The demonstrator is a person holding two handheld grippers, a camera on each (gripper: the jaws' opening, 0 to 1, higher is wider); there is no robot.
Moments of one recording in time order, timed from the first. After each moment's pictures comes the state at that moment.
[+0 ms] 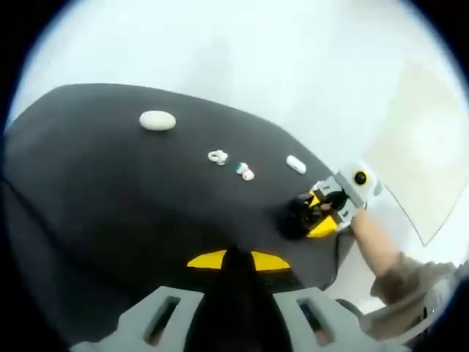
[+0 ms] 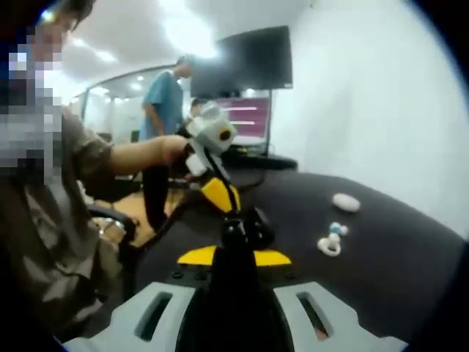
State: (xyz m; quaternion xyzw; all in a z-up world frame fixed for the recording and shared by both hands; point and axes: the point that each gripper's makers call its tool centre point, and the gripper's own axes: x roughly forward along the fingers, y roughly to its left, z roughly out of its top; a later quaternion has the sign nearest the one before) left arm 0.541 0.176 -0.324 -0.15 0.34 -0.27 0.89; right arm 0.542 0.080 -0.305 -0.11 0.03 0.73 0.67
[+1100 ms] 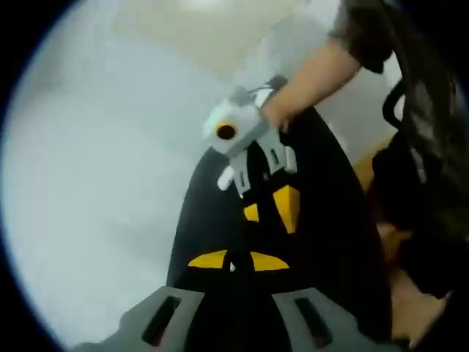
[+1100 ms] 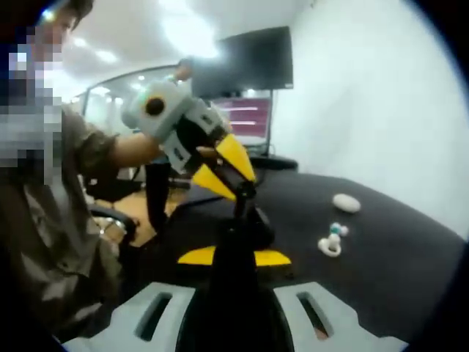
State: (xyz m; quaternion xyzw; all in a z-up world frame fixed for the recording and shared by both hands) left arm 0.539 0.095 -0.265 0.54 0.00 -0.39 0.75; right arm 0.541 0.080 -0.305 -0.11 0.03 0.73 0.67
